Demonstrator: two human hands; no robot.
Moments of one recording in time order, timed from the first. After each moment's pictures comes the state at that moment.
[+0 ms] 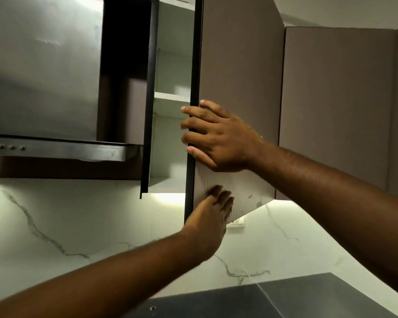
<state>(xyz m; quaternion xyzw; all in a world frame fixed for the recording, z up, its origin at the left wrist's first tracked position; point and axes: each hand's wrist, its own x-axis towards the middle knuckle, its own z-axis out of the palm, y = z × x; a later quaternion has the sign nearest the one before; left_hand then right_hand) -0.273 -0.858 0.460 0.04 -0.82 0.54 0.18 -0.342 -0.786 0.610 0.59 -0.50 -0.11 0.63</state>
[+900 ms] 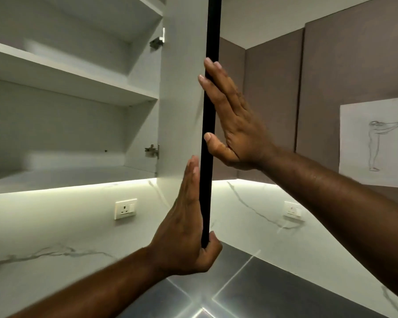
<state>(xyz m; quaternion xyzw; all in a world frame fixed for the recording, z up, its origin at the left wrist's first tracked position) -0.323 -0.721 0.432 -0.39 -0.73 -0.16 0.54 -0.362 -0.578 0.595 0.50 -0.61 0.04 0.61</state>
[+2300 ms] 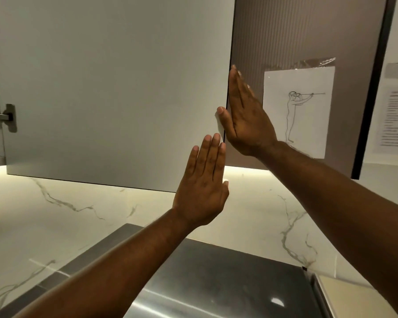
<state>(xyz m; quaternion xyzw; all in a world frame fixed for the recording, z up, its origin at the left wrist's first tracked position) -0.545 -0.495 0.419 -0.34 -0.74 -0.09 0.57 -0.520 -0.361 0.550 0.17 -0.81 -0.01 0.56</state>
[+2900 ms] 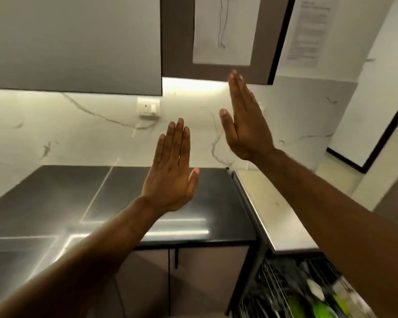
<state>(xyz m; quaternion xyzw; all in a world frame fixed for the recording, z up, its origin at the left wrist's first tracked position) -0.480 -0.494 0.270 -0.52 -0.75 -0.20 0.36 -0.388 -0.323 0.358 -0.06 -0.88 0.01 0.47</state>
